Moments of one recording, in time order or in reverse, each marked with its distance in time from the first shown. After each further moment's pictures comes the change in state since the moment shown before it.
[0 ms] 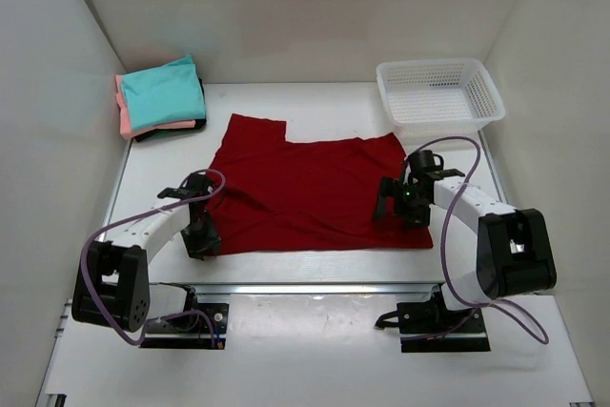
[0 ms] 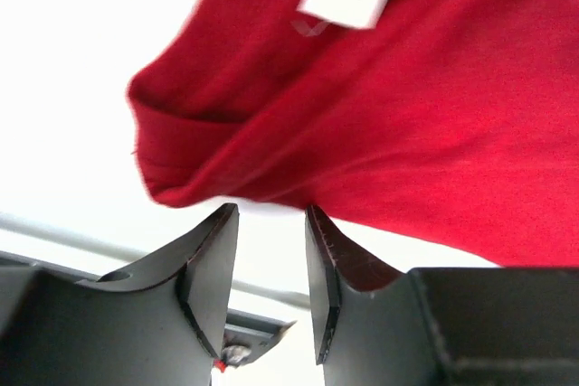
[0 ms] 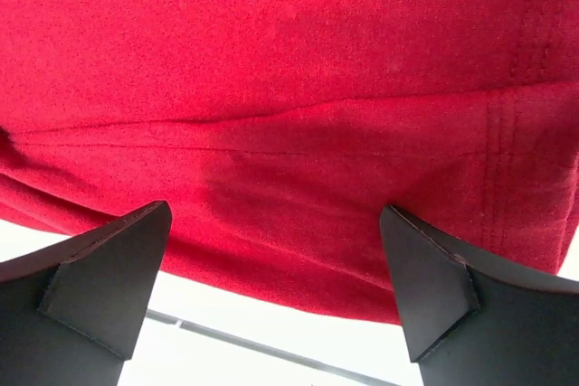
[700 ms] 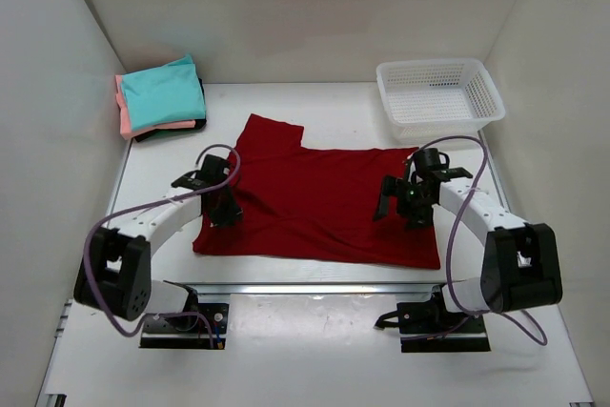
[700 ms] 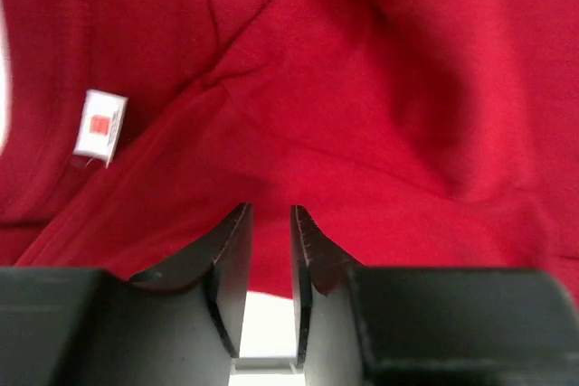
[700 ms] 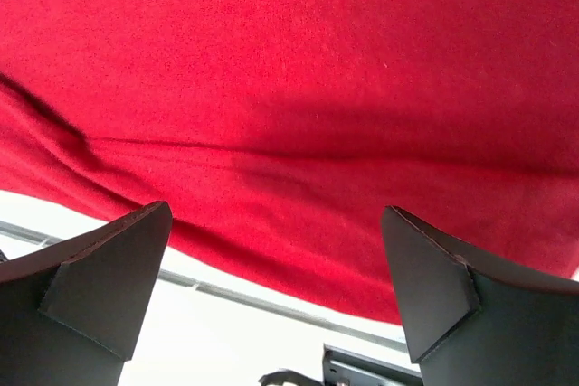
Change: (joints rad) left arm -0.117 0.051 0.124 0.236 0.092 -0.124; right arm -0.018 -0.113 0.017 -0.127 -0.048 0.005
